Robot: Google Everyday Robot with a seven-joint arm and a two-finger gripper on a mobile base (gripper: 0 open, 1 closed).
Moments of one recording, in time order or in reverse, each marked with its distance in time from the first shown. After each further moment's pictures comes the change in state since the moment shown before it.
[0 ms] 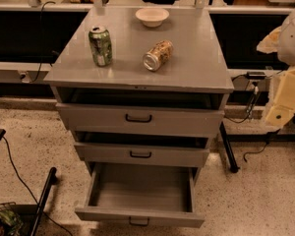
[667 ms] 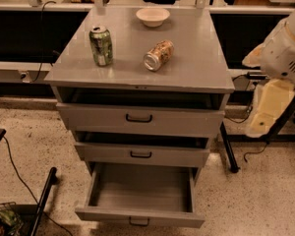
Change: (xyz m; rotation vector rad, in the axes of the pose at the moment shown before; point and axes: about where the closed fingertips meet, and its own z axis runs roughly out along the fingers) arm -0.004 -0.003 0.039 -0.065 -0.032 -0.004
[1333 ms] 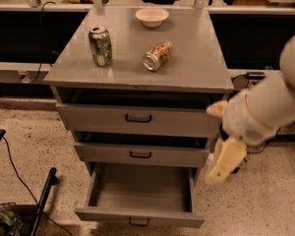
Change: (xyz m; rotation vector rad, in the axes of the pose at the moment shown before) arm -0.028 0.063 0.112 -0.103 -0.223 0.006
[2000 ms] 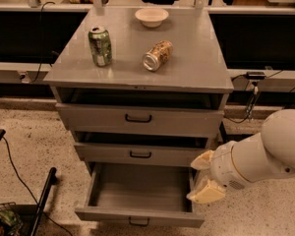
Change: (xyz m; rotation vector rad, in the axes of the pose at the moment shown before) arm 0.035 0.056 0.089 0.002 -0.069 0.044
